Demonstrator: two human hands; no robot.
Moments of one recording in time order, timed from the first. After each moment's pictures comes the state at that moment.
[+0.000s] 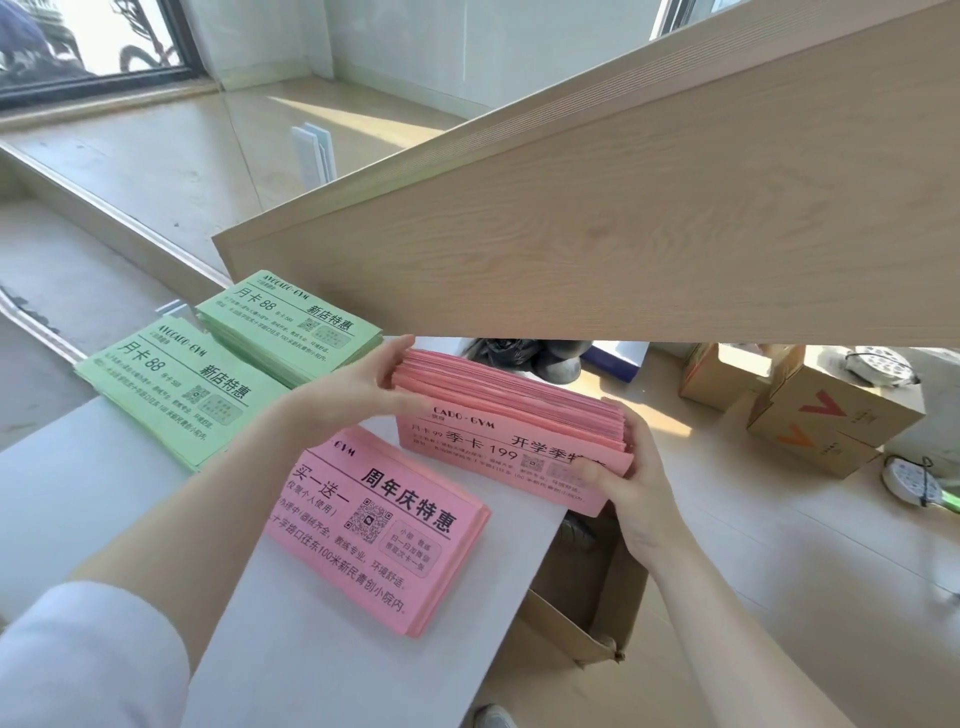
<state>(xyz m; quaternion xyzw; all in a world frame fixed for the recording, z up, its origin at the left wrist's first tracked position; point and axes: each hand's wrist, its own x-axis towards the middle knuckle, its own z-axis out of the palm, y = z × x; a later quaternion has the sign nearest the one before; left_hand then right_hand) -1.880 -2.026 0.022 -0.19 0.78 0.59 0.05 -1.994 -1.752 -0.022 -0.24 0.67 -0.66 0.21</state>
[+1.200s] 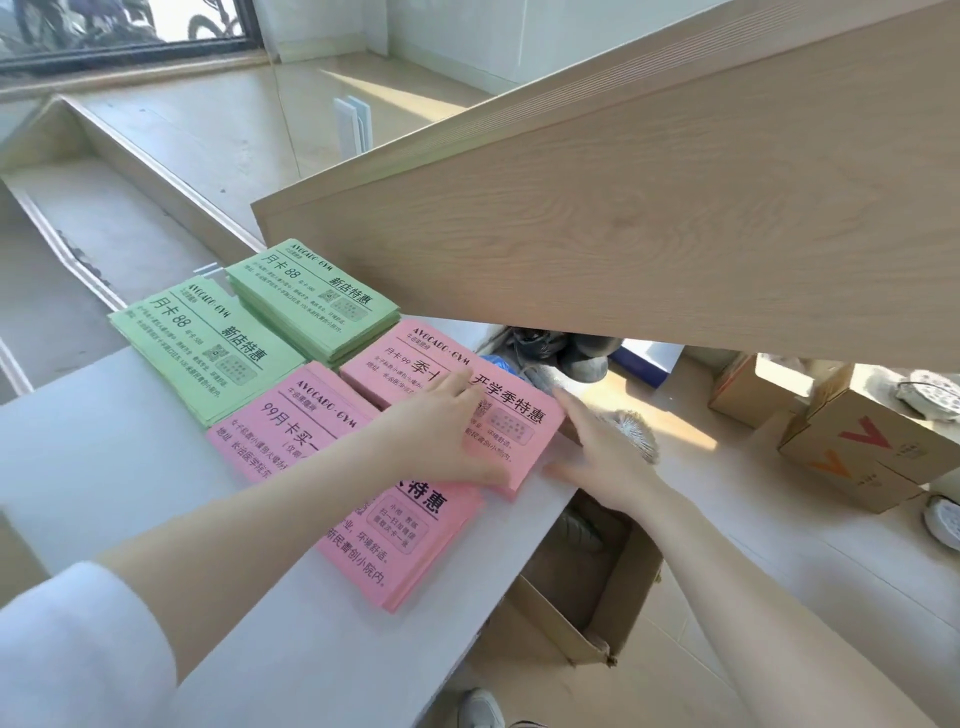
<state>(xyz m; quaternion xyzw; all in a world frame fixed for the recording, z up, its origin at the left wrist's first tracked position) -1.888 -1.933 0.032 -0.18 0.96 0.16 0.11 -2.034 -1.781 -0.024 -0.43 0.83 -0.26 0.25</state>
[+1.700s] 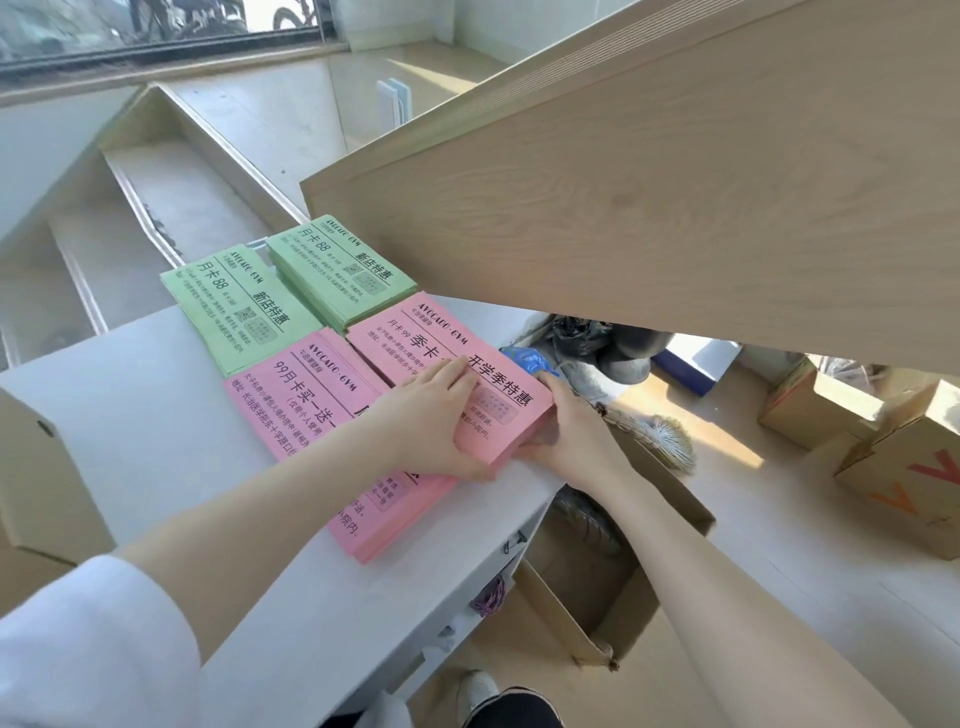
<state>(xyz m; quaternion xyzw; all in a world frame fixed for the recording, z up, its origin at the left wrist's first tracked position) -1.883 -1.913 0.016 -0.23 0.97 0.09 0.09 -2.036 -1.799 -0.042 -0.46 0.81 -0.29 0.22</state>
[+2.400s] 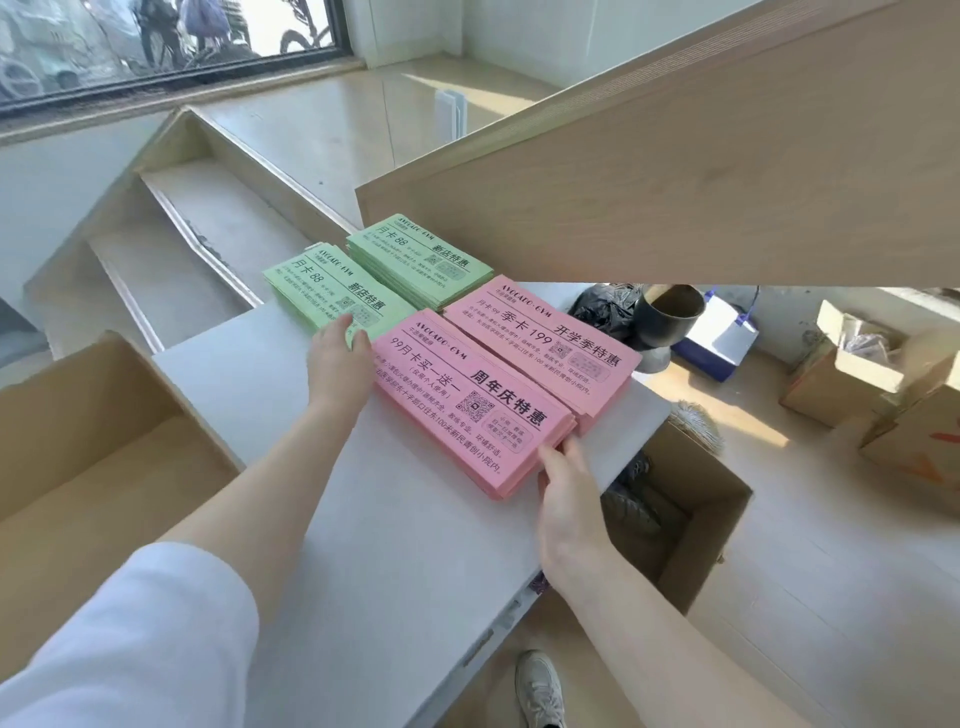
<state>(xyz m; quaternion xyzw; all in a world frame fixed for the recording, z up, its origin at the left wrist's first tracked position) -1.758 -2.016 -0.010 -0.52 0.69 0.39 -0.31 -1.834 -1.796 -0.014 -0.08 0.60 -0.69 0.39</state>
